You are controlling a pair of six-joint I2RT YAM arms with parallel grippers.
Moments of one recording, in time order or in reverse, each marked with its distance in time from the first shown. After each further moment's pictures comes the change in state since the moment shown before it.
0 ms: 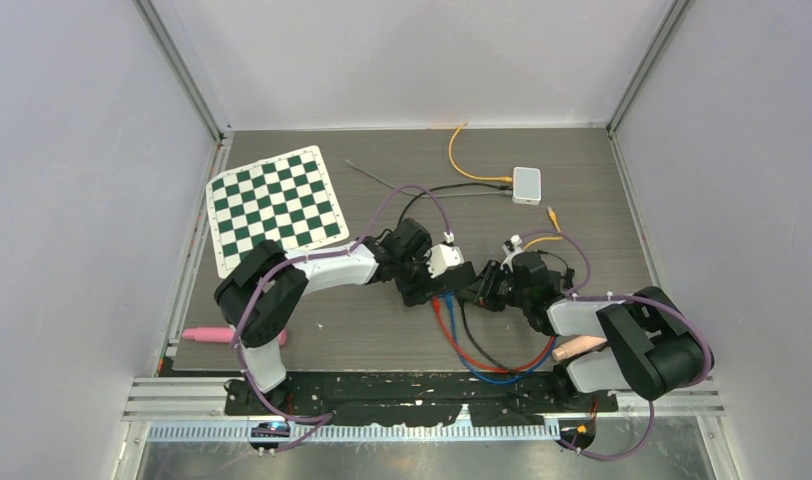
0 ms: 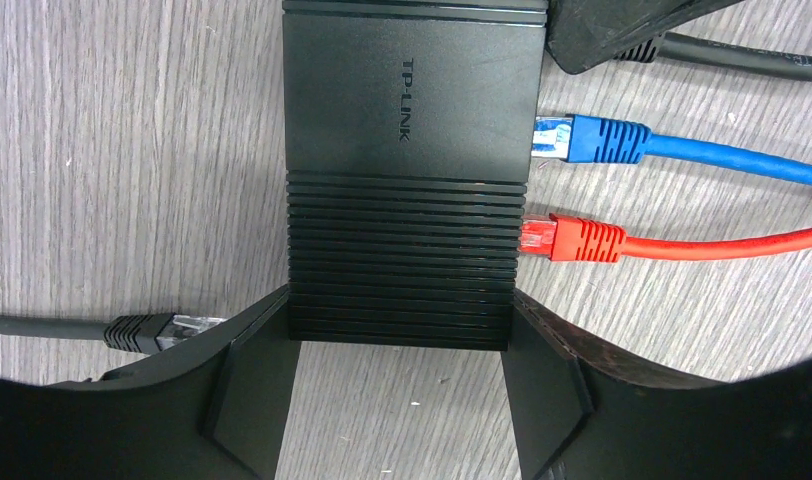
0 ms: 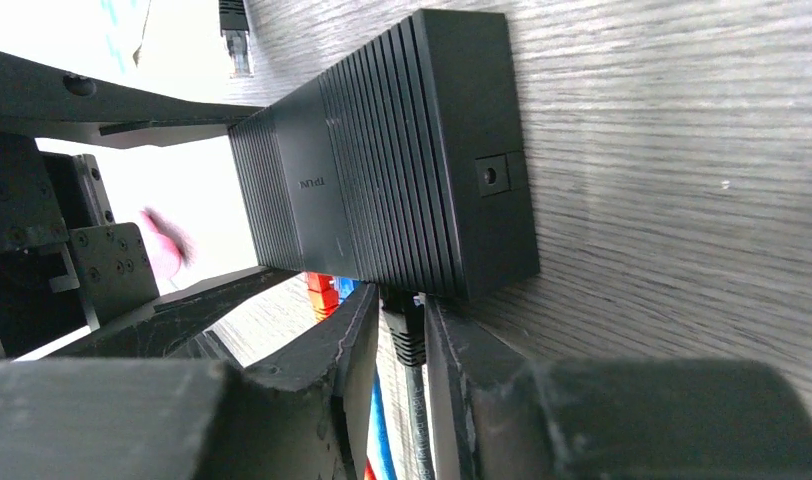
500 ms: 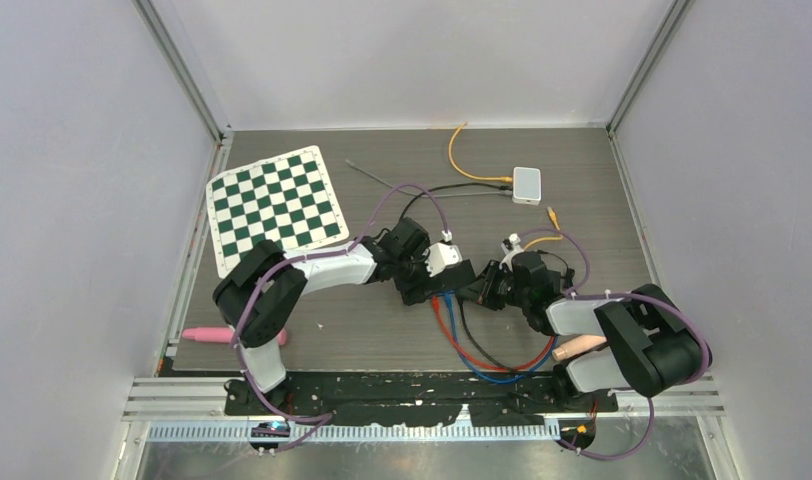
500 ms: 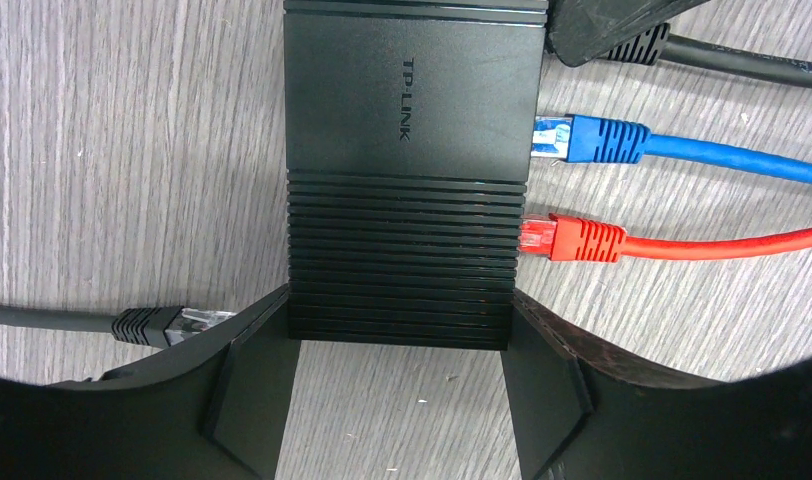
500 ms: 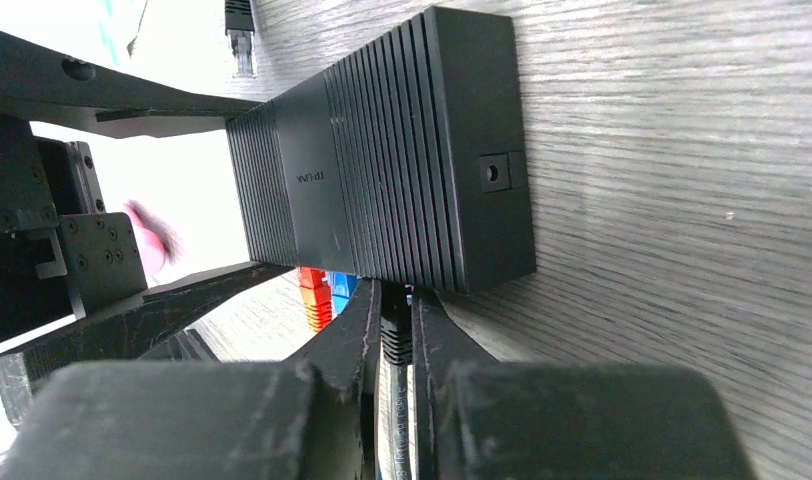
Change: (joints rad) left arm 0.009 -0.004 -0.010 0.012 -0.001 -0.006; right arm 0.000 0.019 -0.003 0.040 0.003 -0.037
